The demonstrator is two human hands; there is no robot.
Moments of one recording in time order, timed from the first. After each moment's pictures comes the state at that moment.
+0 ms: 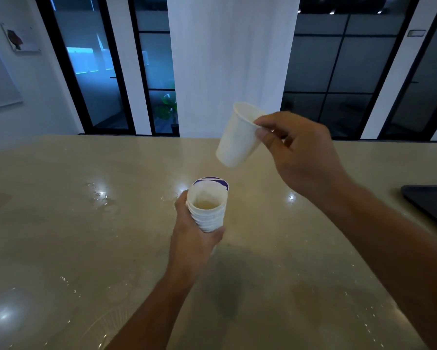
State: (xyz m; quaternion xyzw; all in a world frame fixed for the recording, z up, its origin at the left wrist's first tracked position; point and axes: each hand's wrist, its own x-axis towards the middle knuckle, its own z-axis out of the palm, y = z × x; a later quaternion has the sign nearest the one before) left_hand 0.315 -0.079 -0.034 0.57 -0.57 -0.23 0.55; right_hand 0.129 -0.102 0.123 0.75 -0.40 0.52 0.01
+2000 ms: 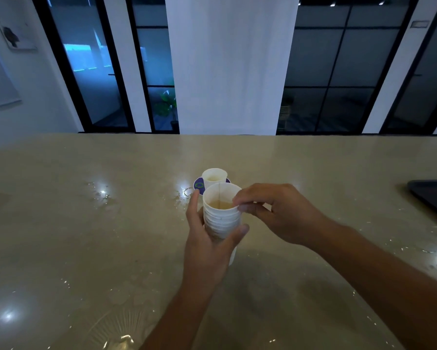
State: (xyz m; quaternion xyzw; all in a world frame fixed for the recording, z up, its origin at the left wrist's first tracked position) left_hand 0.295 -0.063 -0.037 0.50 -0.55 -0.30 0.60; right_hand 0.130 -0.106 0.040 0.86 -0.35 0.34 -0.12
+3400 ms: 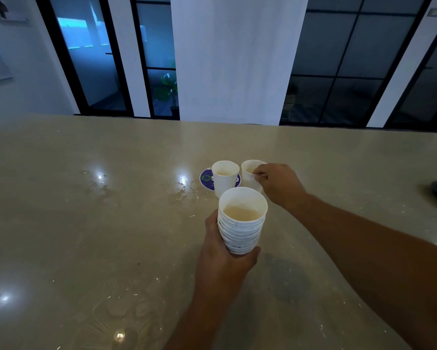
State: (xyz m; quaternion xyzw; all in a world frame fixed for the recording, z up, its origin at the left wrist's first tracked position) left_hand 0.300 -0.083 -0.073 0.55 -0.56 -0.33 0.53; right_hand 0.146 -0.257 -0.025 0.75 -0.61 0.23 -0.05
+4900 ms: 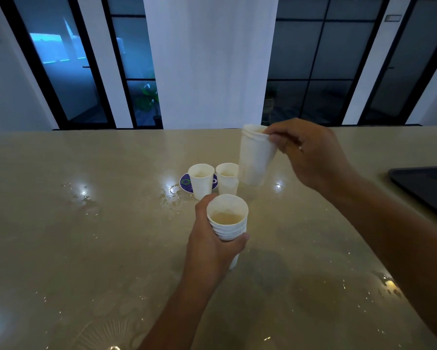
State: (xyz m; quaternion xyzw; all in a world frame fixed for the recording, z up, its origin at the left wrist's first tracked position) left_hand 0.282 -0.080 -0.049 0.51 -0.61 -0.31 0.53; right_hand 0.092 -0.138 0.091 0.76 -0.49 0.43 0.03
